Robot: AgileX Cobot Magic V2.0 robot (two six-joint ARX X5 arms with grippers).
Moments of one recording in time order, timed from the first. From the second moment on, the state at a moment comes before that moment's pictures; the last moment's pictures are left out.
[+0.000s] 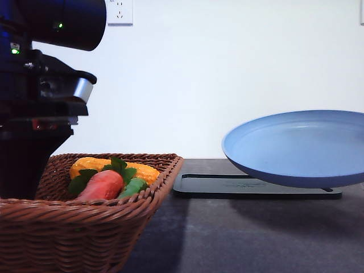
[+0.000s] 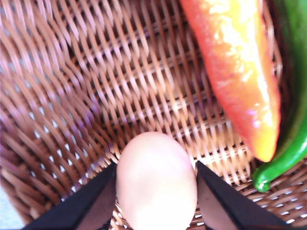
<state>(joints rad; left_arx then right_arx) -0.73 1.44 0.93 -0.94 -0.05 -0.31 -0.07 0.95 0.57 -0.46 -0.53 0.29</state>
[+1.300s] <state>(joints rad) -1.01 1.64 1.30 -0.59 -0.05 -0.19 0.21 0.95 0.57 -0.49 -0.61 0.37</state>
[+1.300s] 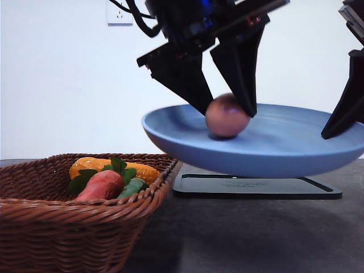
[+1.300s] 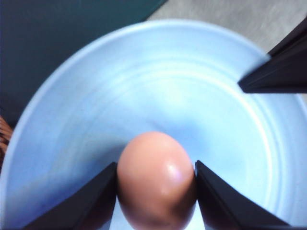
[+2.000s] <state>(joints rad) -1.02 1.59 1.30 -0.61 -0.05 -0.19 0.21 0.99 0.57 -0.57 -0.68 0.40</state>
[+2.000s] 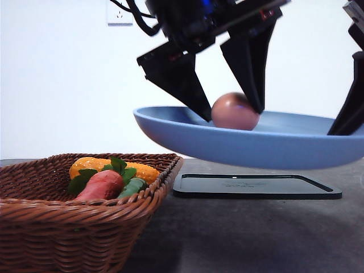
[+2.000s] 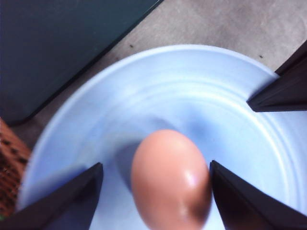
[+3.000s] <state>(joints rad) -1.02 0.74 1.30 -0.71 -0.20 -0.19 -0.03 1.74 1.15 -0.51 -0.58 0.27</state>
